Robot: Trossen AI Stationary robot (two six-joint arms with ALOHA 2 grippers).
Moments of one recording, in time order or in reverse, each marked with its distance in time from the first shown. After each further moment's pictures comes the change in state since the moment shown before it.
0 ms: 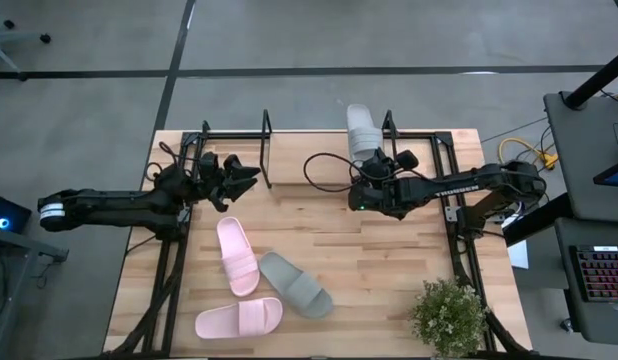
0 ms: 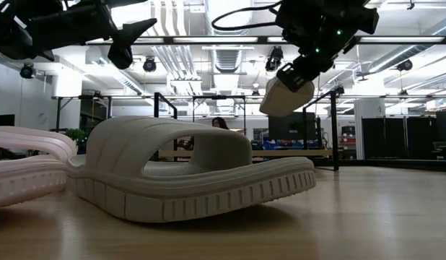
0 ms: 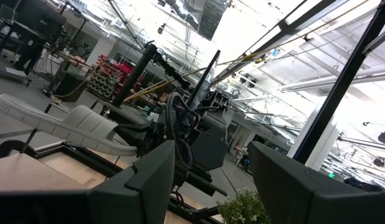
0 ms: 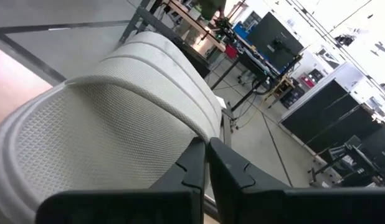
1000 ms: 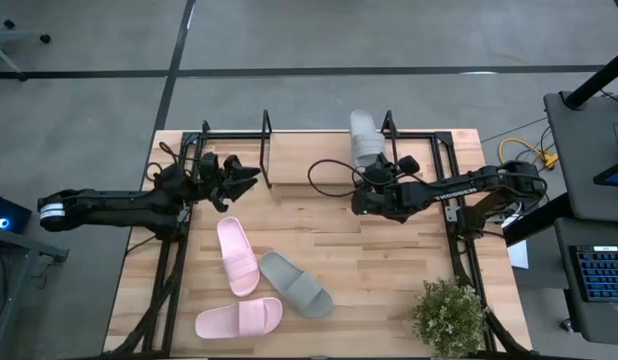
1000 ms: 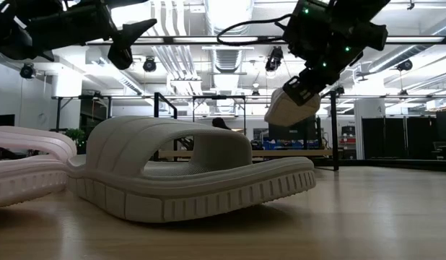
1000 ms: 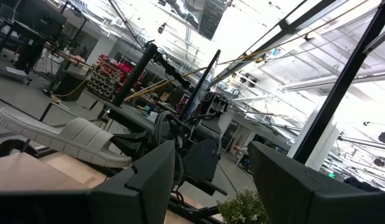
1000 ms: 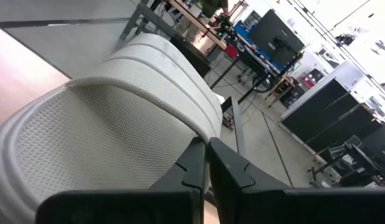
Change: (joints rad) left arm 0.000 0.000 -0.002 0.000 0.000 0.000; right arm 0.000 0.000 -0.116 0.104 -0.001 0.003
